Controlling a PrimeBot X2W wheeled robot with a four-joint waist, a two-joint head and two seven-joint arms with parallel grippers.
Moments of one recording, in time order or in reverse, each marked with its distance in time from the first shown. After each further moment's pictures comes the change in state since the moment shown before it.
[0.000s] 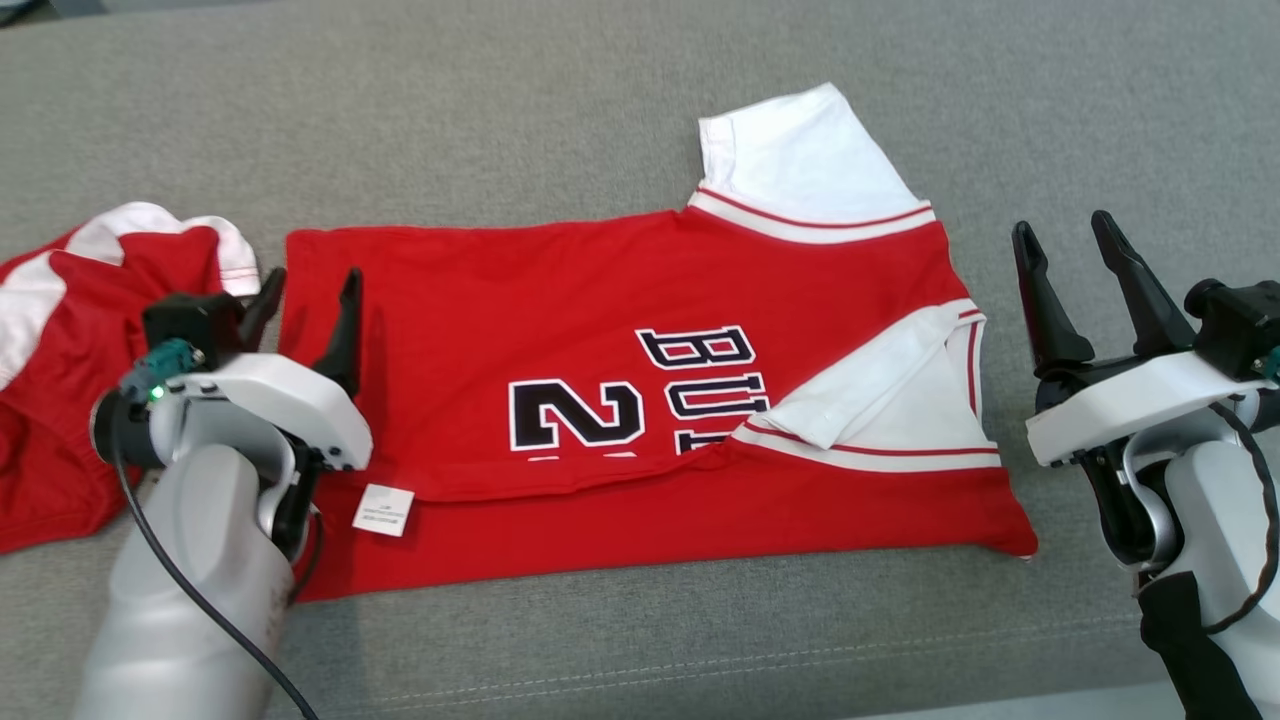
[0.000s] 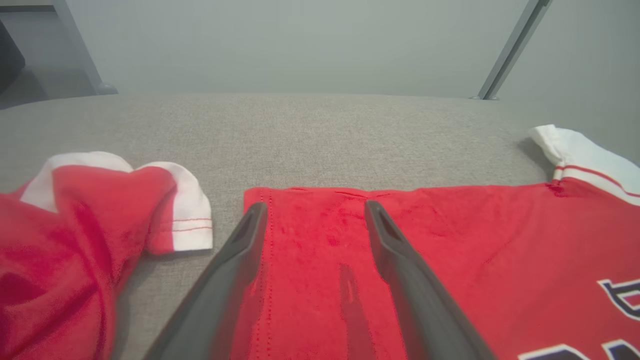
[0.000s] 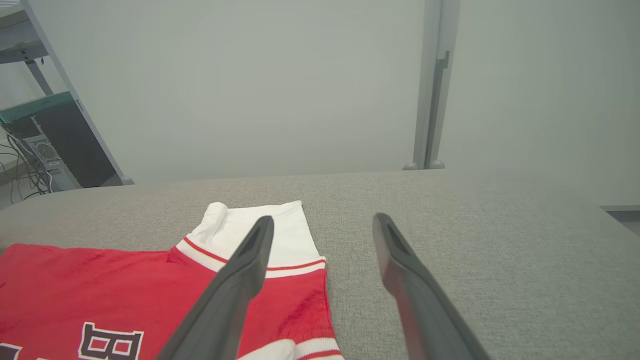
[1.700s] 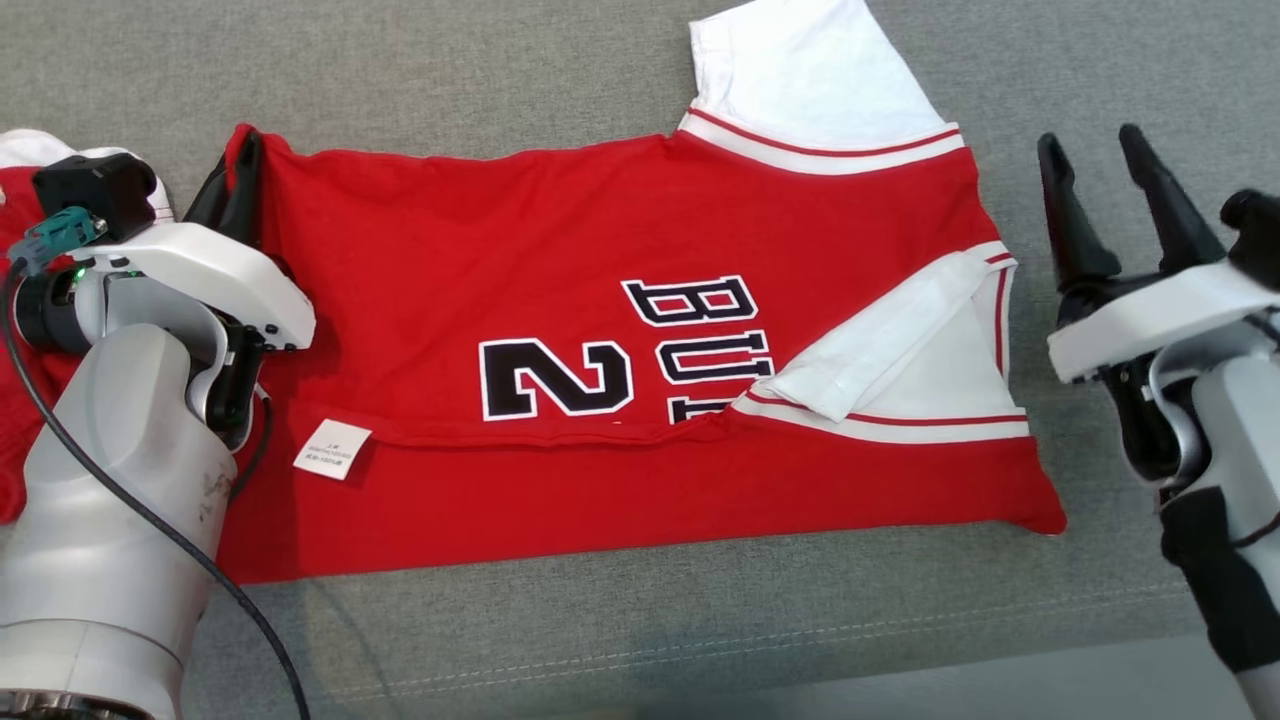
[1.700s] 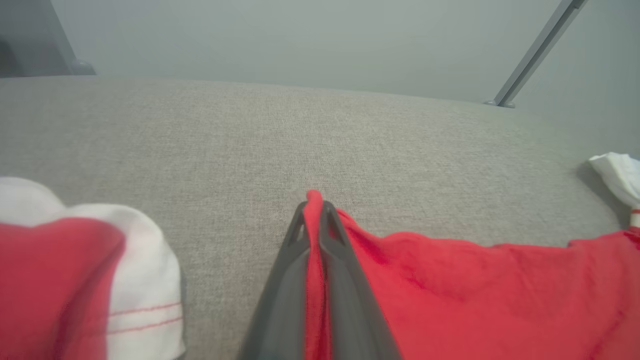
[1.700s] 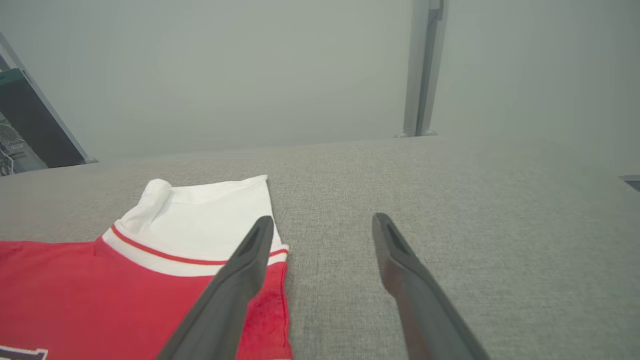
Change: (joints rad) left arm -0.249 0.105 -0.223 0.142 -0.284 -0.002 -0.019; right arm -0.130 -0.020 0.035 0.063 0.055 0.000 0.002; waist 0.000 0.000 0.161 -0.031
